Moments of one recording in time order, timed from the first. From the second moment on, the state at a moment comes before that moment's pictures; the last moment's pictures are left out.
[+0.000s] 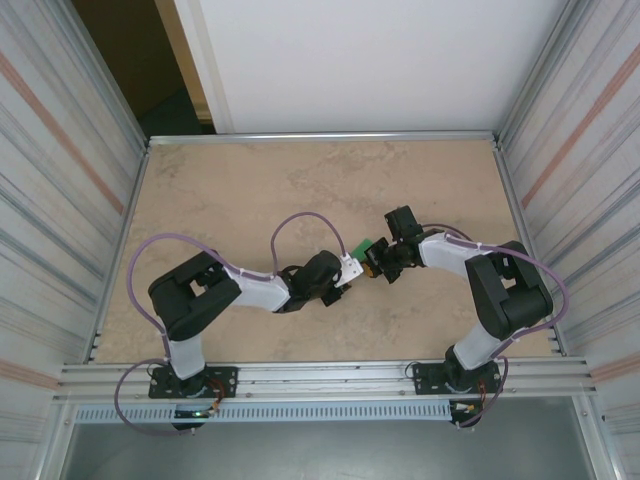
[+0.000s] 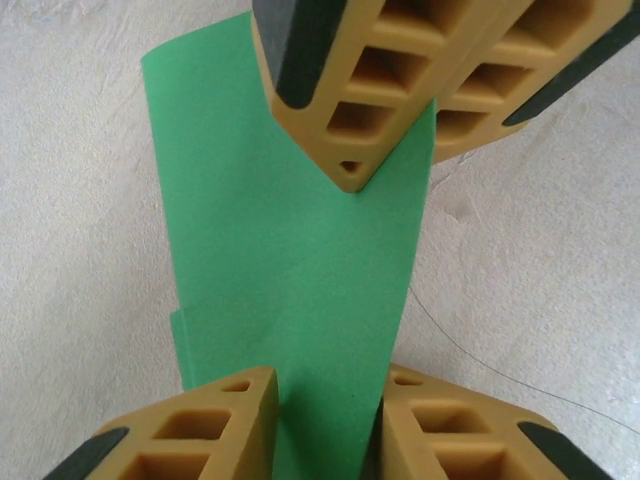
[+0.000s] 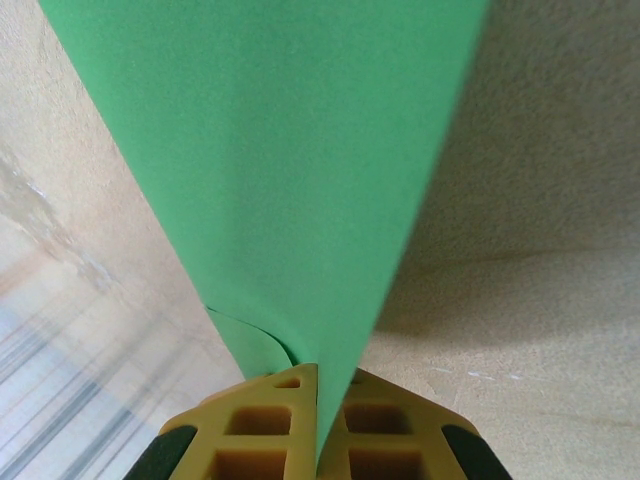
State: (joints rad) left arm -0.99 1.82 0.80 0.29 -0.12 0.21; right arm 0.41 1.62 0.80 -0.30 -0.45 1.33
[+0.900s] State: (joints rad) left arm -0.95 1.82 0.80 0.26 0.01 0.17; right arm 0.40 1.61 0.82 -0.33 -0.45 1.28
